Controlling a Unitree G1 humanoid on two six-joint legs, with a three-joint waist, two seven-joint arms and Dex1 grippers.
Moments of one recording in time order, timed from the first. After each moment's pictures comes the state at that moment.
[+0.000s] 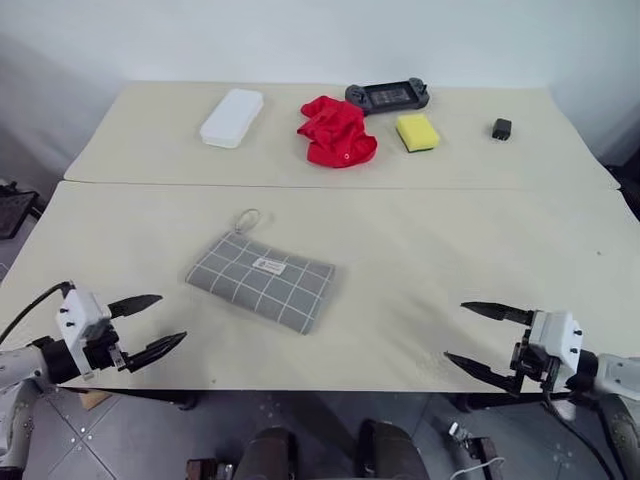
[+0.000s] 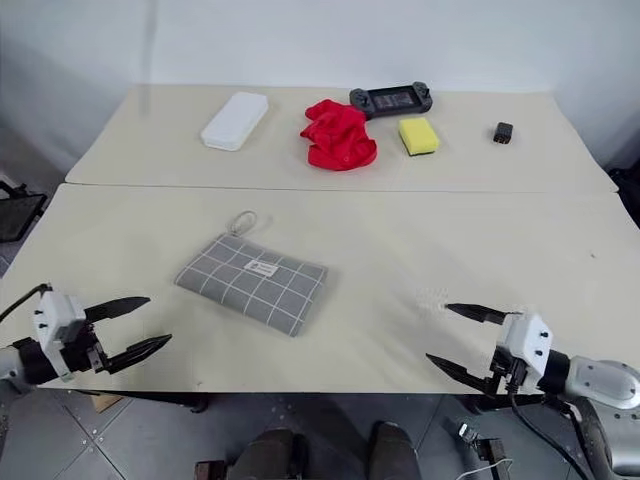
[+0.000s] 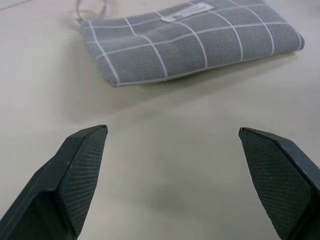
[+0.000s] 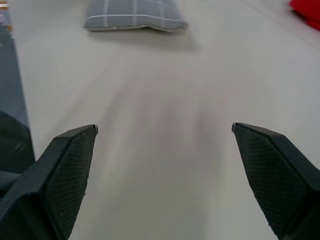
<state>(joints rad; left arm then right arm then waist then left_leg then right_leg) 0.16 0.80 0.45 0.00 -0.49 0.11 -1.07 0.19 -0.73 -0.23 -0.18 0.43 -0.11 1.16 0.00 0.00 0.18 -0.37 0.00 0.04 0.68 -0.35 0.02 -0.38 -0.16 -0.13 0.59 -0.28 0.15</state>
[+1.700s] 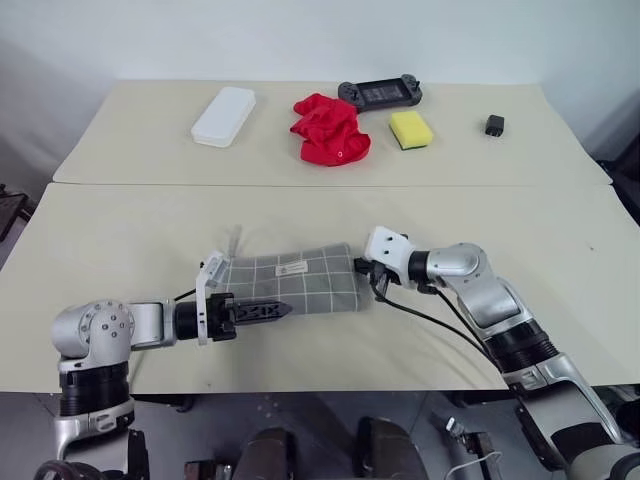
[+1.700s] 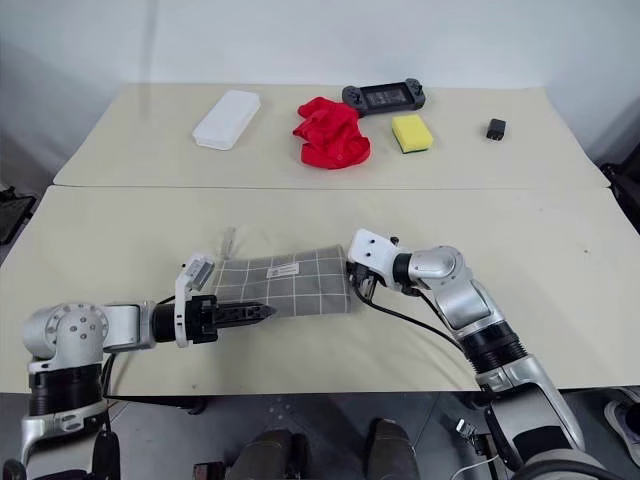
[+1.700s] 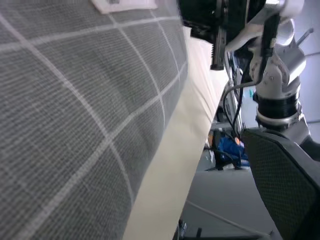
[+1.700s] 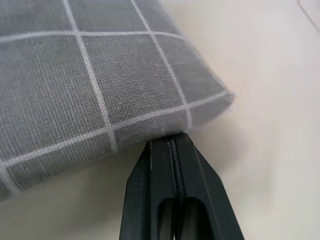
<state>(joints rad) -0.37 0.42 0.39 -0.17 -0.94 1.61 -0.55 -0.66 -0.52 0.32 0.22 -0.04 0.20 0.91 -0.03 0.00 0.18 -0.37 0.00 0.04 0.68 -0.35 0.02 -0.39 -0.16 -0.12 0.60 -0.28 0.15</state>
